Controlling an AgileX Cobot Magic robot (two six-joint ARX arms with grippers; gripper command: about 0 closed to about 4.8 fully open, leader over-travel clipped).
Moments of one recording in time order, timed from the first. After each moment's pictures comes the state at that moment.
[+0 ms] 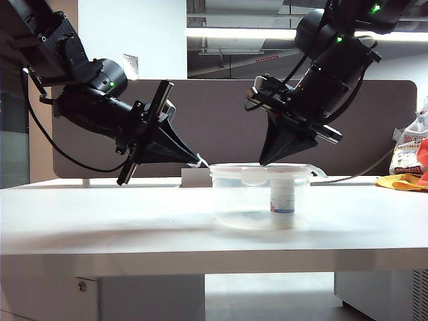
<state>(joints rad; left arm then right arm) -0.28 1.97 1.35 -0.22 0.97 -0.38 0.37 1.80 1.30 -0.35 -0.34 0.10</state>
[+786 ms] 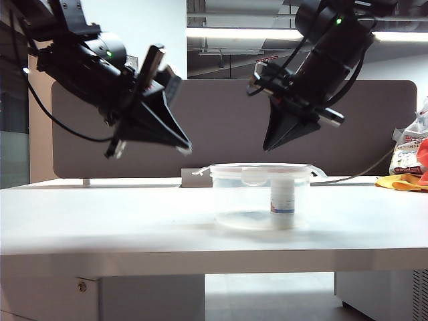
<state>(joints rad) -0.34 1.82 1.35 -0.63 0.89 0.03 0.37 1.78 1.37 -0.43 -0.31 0.06</state>
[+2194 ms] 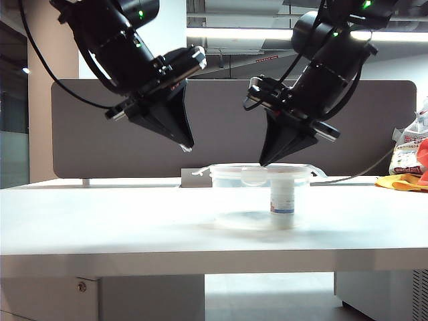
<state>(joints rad) -0.52 1.66 1.28 -0.48 0.29 -0.02 0.37 1.84 1.38 -0.49 -0.36 0.02</state>
